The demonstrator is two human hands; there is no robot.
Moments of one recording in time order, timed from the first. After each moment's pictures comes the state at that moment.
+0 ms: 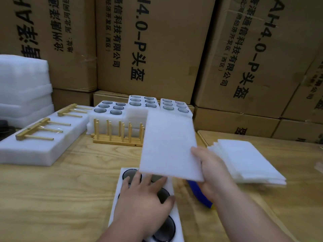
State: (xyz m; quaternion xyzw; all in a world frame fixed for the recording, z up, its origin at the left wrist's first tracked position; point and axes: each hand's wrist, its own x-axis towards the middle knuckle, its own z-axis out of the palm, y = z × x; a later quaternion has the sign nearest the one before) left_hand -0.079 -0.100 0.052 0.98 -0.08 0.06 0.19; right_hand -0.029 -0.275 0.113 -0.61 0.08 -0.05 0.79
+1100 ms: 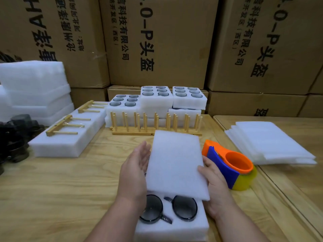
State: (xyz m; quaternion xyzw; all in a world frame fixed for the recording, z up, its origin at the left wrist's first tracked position) left_hand -0.079 -0.059 0.072 0.52 0.08 0.10 0.84; right_hand -0.062 -0.246 0.021 -0.49 0.07 -0.03 0.87
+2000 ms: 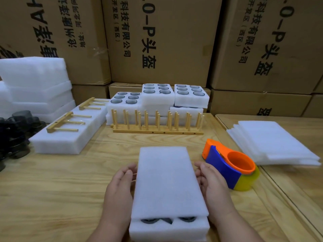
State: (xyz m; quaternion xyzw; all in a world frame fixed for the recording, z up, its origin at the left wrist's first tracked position) left_hand -0.102 -0.029 0.023 0.61 0.14 0.15 0.77; right_hand -0.070 -0.239 0.016 -0.56 0.07 -0.07 0.82
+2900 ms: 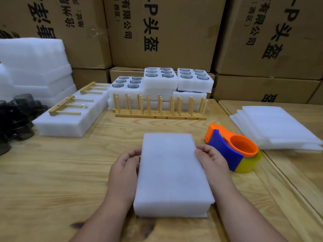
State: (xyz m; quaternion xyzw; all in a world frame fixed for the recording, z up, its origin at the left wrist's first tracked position) left_hand -0.105 -0.030 0.022 0.60 0.13 0.11 0.78; right_hand -0.077 -0.238 0.025 -0.63 0.08 -0.06 0.77
